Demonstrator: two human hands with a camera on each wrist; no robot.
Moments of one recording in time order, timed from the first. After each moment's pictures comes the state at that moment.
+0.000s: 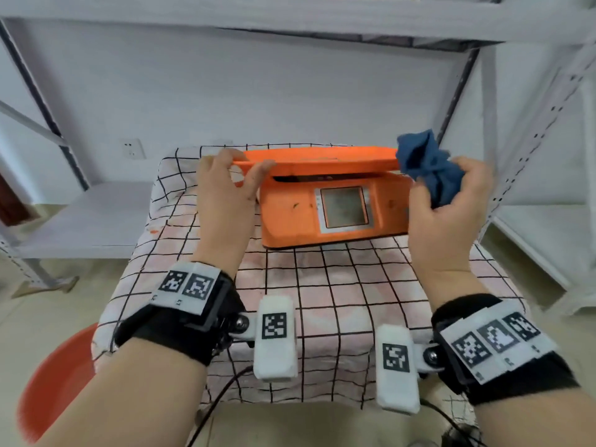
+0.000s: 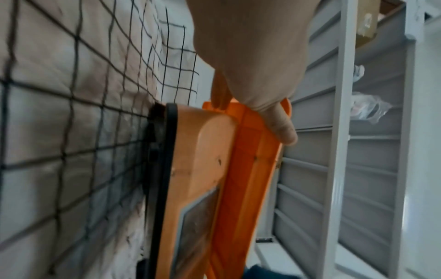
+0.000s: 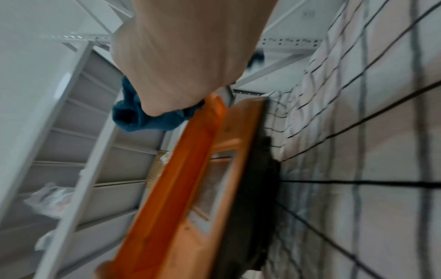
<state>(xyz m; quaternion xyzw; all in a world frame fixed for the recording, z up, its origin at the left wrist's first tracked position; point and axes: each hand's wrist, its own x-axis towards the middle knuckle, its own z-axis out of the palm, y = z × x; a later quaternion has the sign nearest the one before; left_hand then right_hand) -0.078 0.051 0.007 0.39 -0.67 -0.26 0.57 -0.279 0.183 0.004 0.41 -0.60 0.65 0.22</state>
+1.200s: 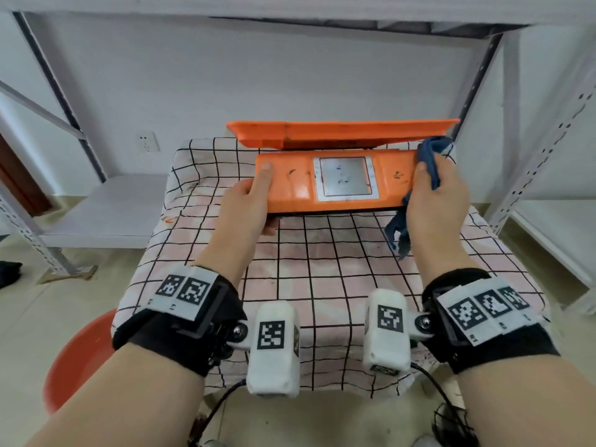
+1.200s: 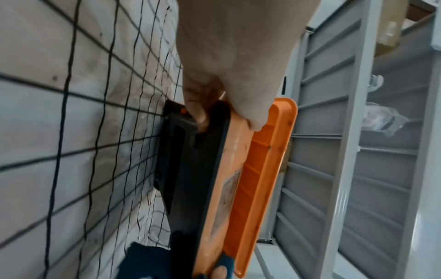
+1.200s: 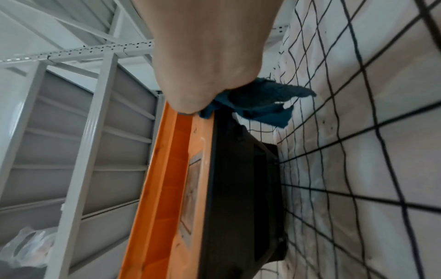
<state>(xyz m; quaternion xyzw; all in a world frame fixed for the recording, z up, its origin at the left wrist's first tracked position) -0.075 0.084 0.011 0.44 -0.56 -0.50 0.49 -0.280 0.154 -0.003 0.38 -0.65 0.66 0.05</state>
